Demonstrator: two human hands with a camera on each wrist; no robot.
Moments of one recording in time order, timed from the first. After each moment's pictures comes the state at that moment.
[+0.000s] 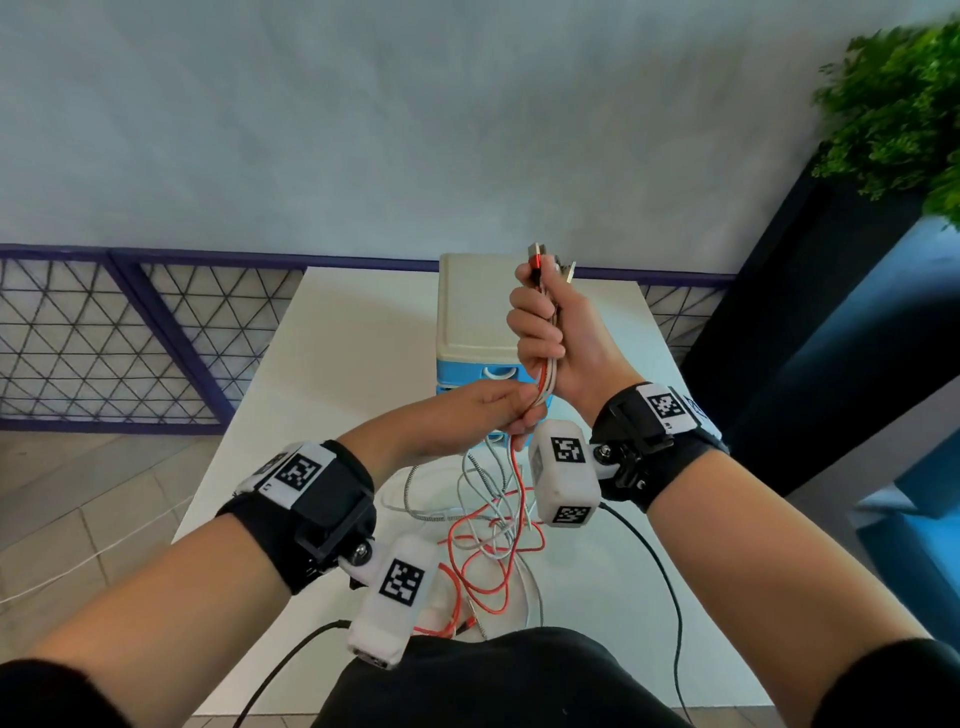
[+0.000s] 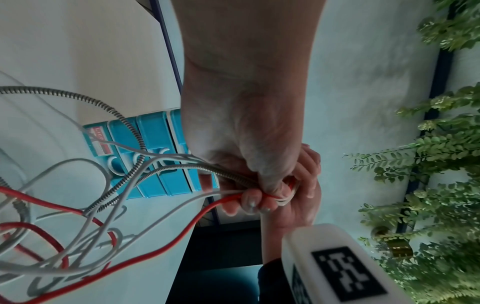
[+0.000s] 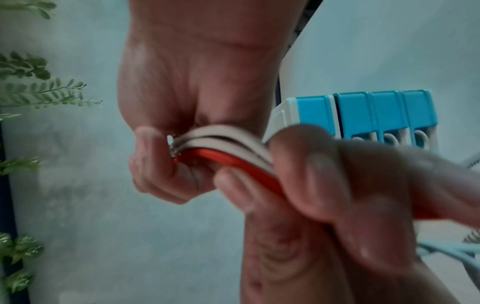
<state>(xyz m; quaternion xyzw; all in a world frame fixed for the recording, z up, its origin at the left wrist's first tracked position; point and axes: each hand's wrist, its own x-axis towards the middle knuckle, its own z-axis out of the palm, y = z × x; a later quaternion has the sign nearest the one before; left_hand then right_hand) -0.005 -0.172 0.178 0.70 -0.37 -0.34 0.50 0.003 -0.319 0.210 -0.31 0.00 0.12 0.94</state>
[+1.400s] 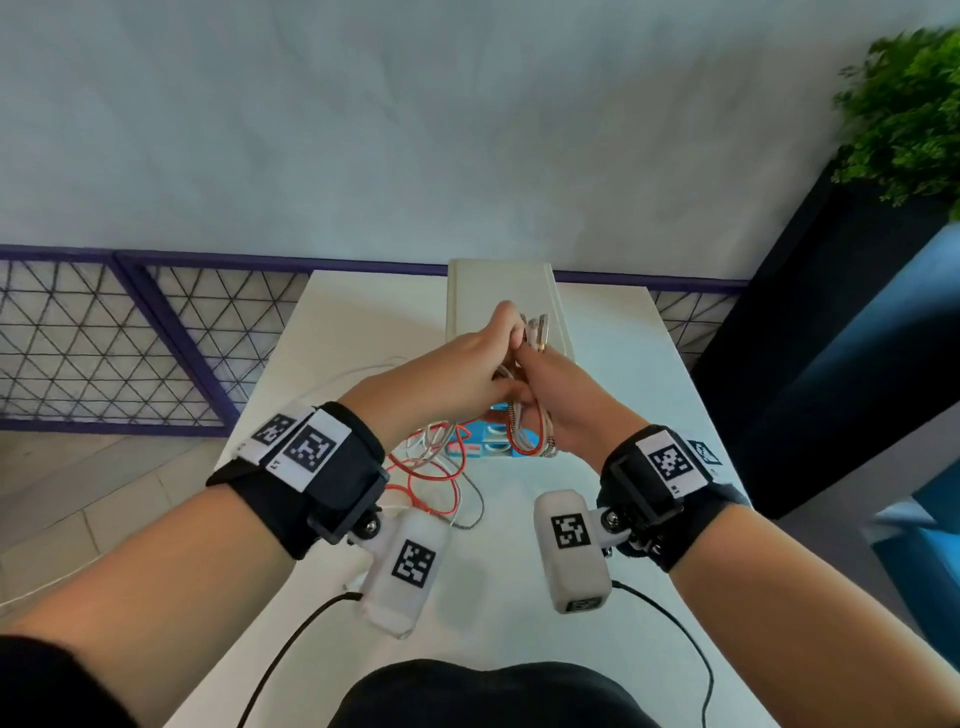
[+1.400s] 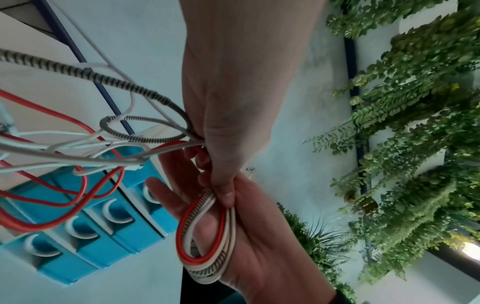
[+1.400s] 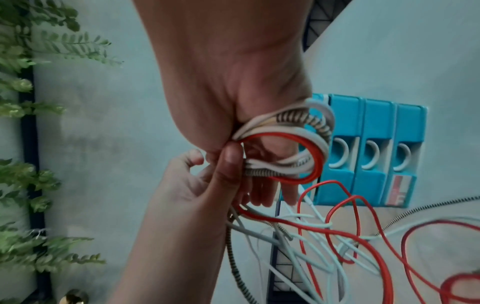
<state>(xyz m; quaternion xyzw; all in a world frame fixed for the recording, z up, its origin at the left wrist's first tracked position) 0.037 -0.173 0.199 0.85 -0.40 -0.11 0.32 -0.003 -0.296 0.176 -0.59 0.11 0.10 0.80</state>
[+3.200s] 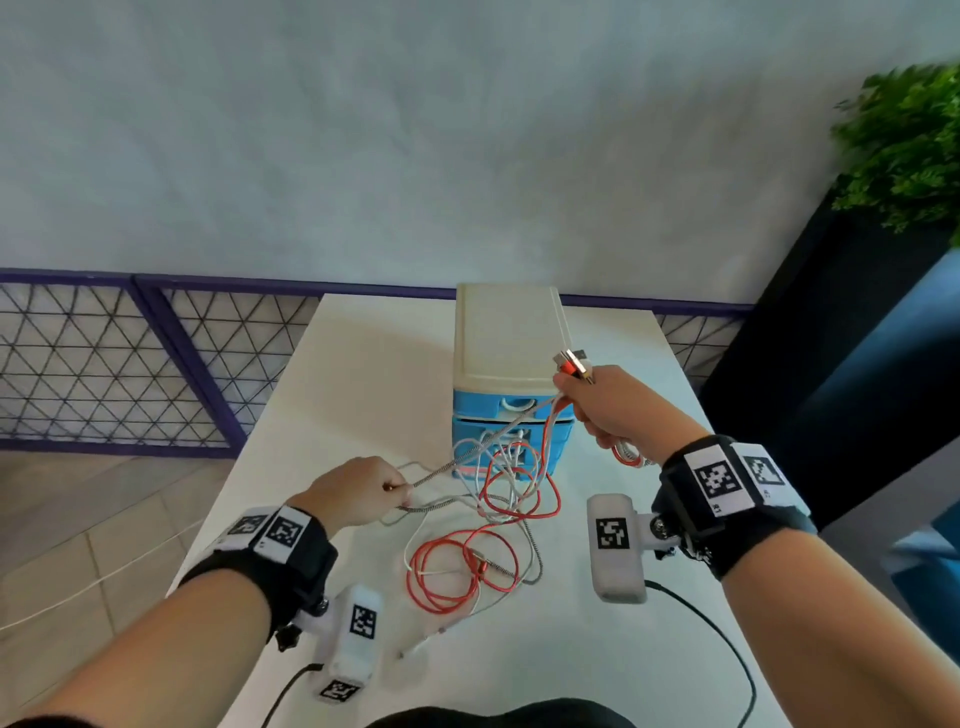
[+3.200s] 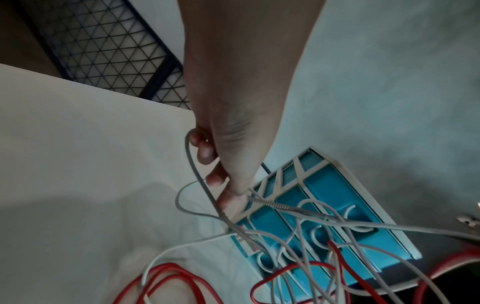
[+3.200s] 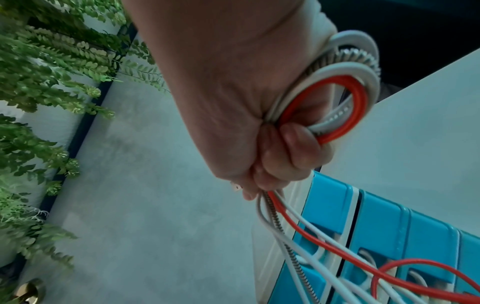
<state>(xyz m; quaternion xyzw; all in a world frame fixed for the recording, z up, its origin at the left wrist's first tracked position) 0.052 -0.068 0.068 0.94 -0.18 -0.22 0.18 -0.008 -0.345 0.193 -0.87 0.19 0.10 0.45</state>
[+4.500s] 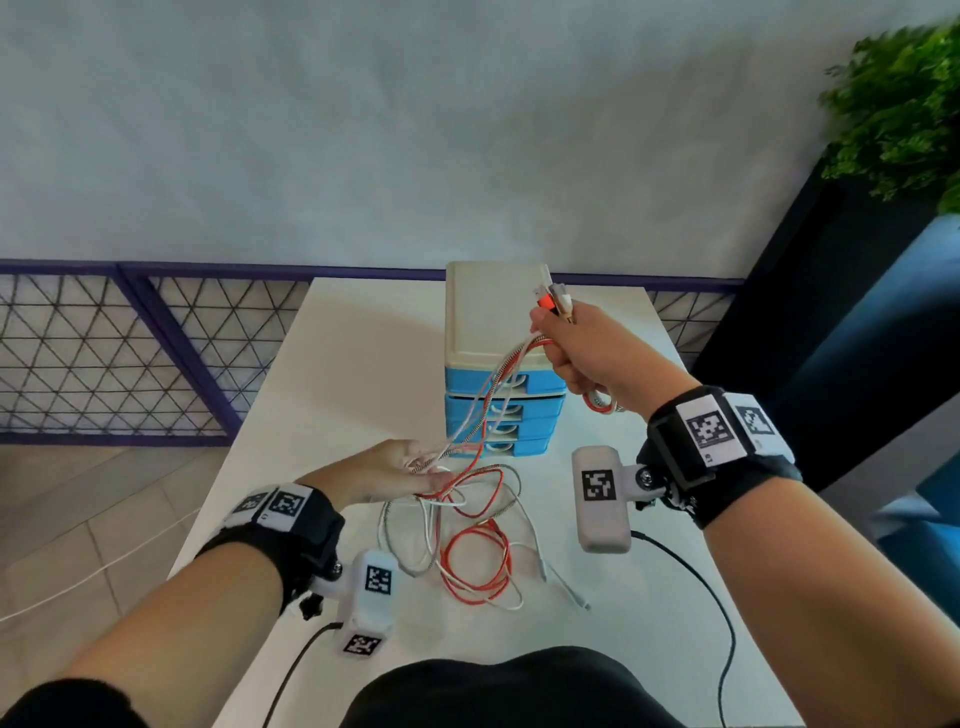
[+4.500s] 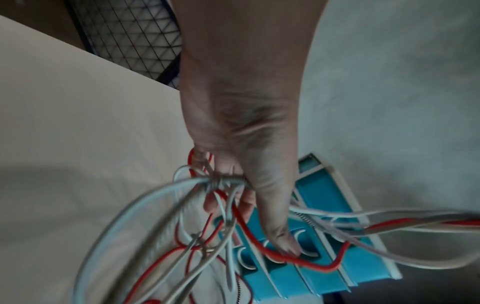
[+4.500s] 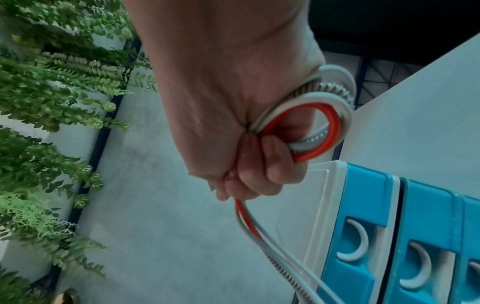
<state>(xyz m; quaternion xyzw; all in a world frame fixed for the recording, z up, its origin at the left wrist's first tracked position) 0.044 -0.092 0.065 0.86 -0.19 -0.30 0.36 -0.011 -0.331 0.220 -0.83 0.10 0.04 0.55</state>
